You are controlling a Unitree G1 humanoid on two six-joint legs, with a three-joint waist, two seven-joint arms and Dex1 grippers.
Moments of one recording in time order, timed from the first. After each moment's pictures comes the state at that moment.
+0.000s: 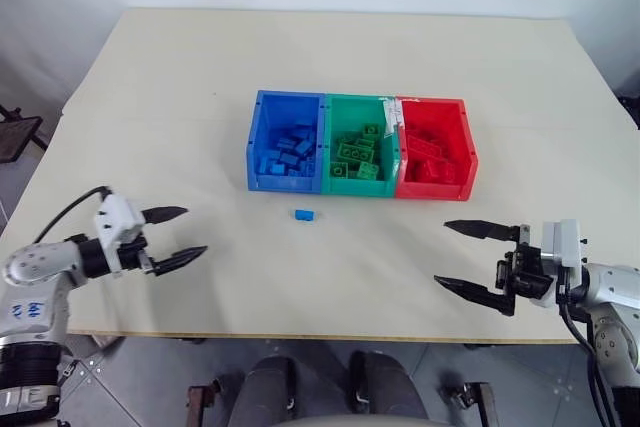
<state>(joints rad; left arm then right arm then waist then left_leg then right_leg) -0.17 0.77 0.22 0.21 -0.37 0.01 -1.15 0.05 -0.71 -0.26 -0.19 0.62 0.05 1.29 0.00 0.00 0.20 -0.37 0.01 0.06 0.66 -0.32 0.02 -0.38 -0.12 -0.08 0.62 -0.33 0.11</state>
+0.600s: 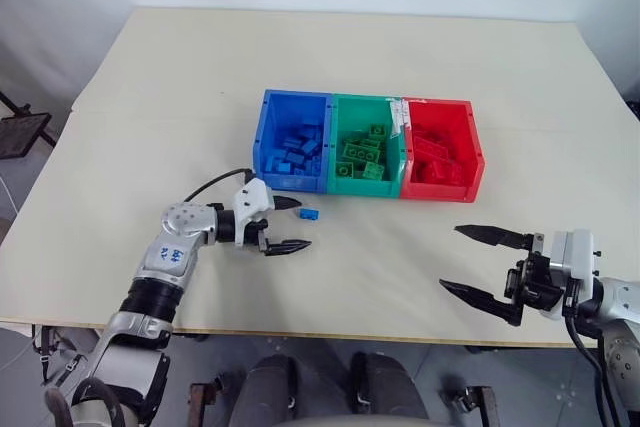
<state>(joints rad) -0.57 0.46 -0.14 0.43 -0.17 0.00 -1.09 0.17 -0.71 -0.33 -0.31 0.62 0.07 1.20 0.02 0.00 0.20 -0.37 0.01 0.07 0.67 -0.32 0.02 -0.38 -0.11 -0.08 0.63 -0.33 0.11</state>
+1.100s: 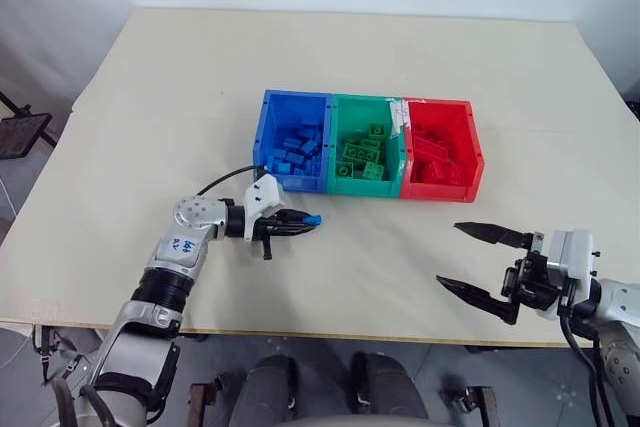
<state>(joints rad) -0.57 0.43 -0.15 0.42 -0.18 0.05 -1.13 0.18 -0.70 -0.32 -0.33 0.62 0.07 1.15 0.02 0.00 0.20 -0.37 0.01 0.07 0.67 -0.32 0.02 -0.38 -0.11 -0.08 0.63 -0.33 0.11</state>
